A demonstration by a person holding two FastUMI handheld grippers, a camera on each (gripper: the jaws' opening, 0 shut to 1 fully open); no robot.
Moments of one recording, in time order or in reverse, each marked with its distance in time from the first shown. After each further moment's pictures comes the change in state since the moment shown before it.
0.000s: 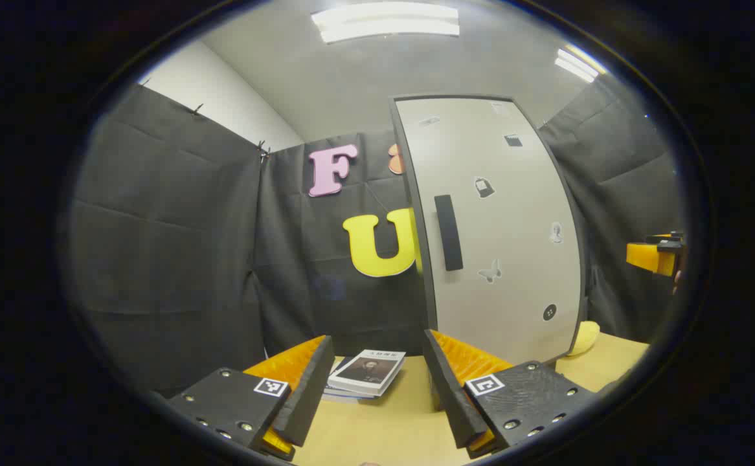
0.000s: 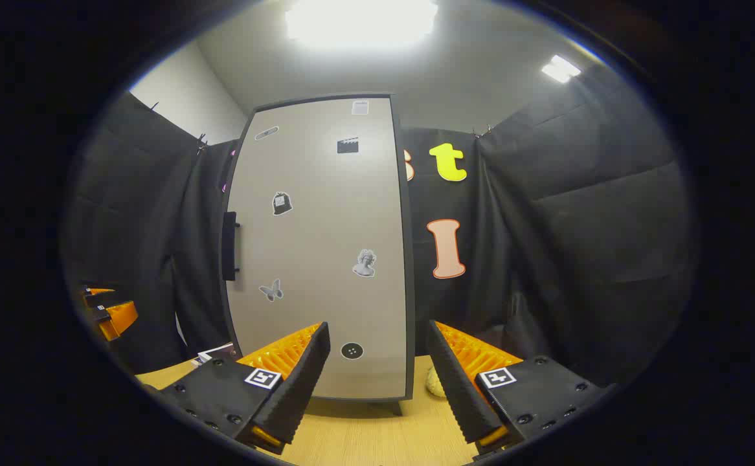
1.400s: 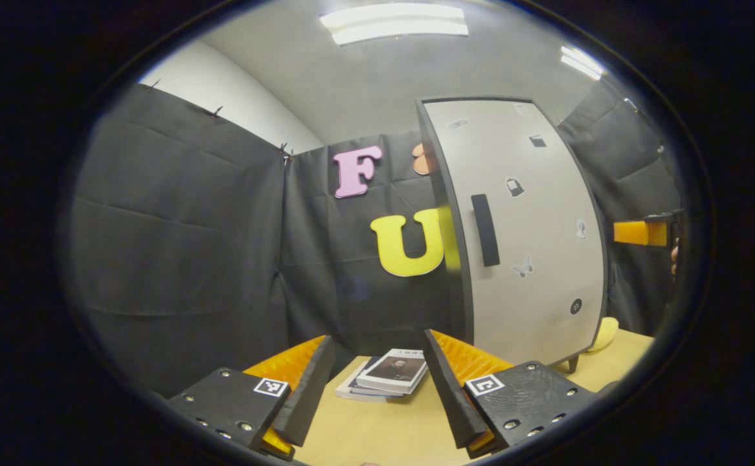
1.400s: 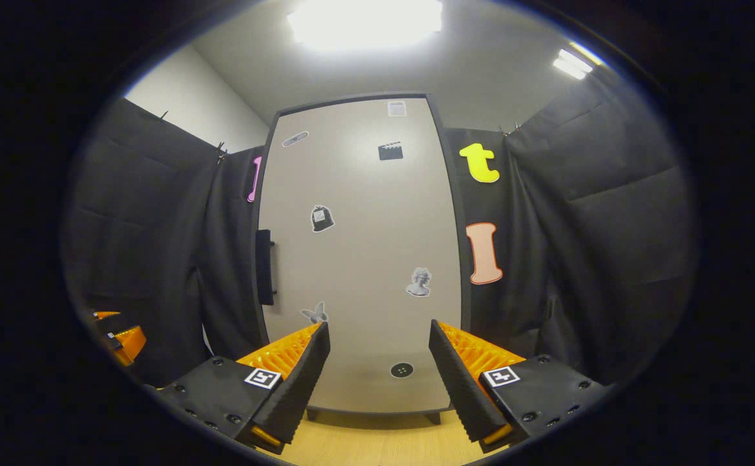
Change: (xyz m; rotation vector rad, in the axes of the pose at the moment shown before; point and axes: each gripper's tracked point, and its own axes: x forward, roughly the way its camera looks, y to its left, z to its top) left arm -0.018 0.065 -0.011 0.011 -0.005 0.105; right arm 0.037 0.080 0.037 0.033 -0.015 0.145
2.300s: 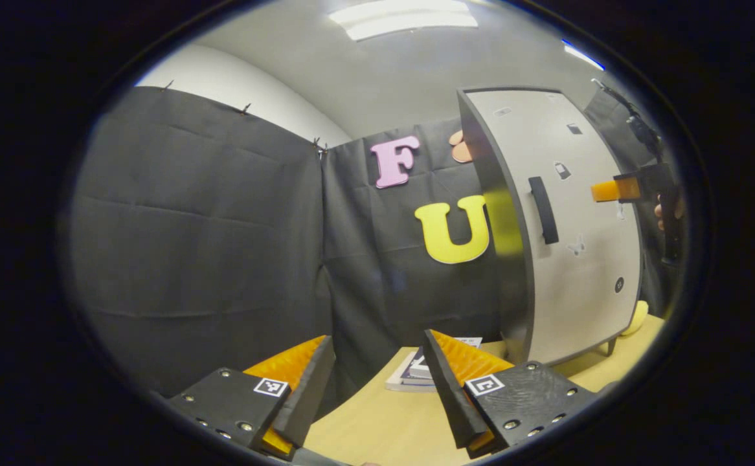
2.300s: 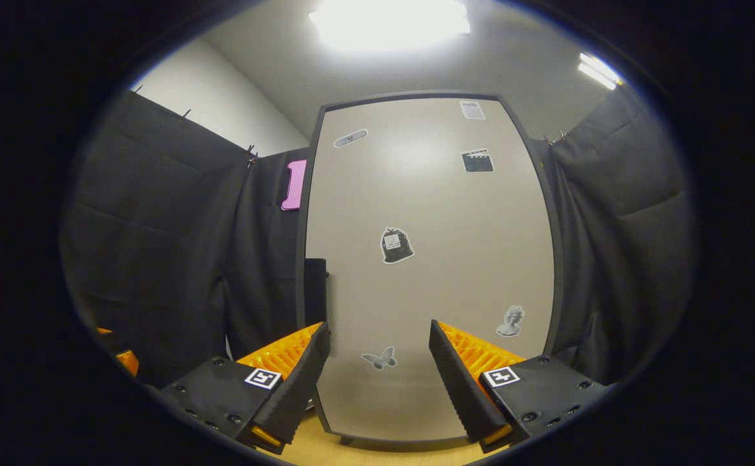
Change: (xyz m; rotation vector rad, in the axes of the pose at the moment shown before) left arm -0.009 0.097 -0.030 0.032 0.047 0.143; right arm 0.074 0.096 0.030 -0.040 -0.026 0.114
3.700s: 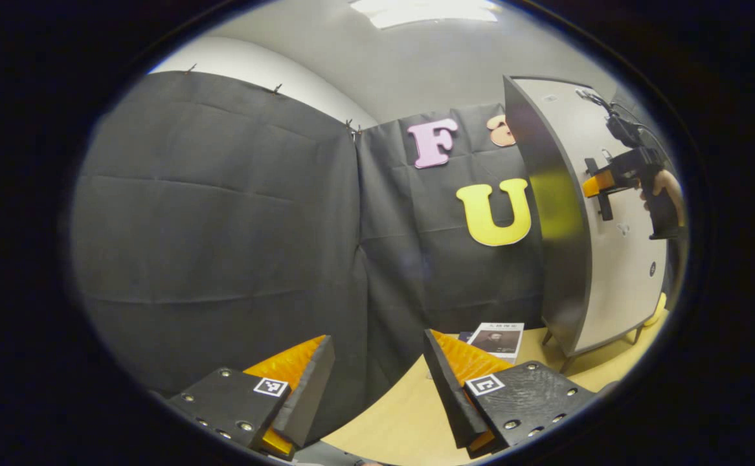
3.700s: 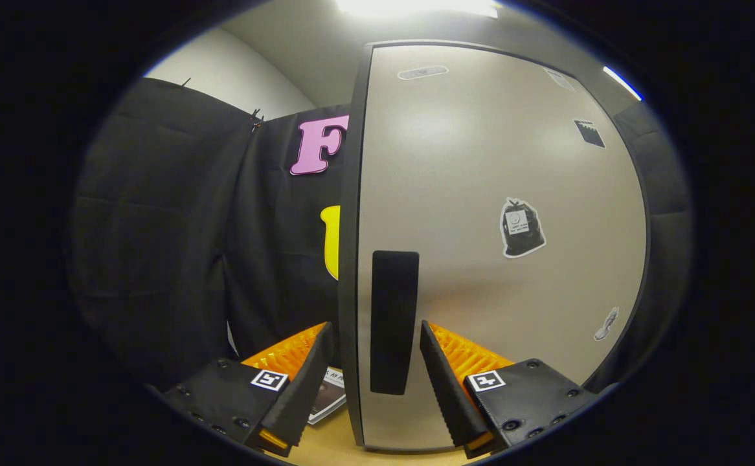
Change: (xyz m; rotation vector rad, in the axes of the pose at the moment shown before) left arm 0.023 0.098 -0.050 -0.024 0.059 0.098; right arm 0.110 0.086 -0.019 -0.012 0.166 0.002
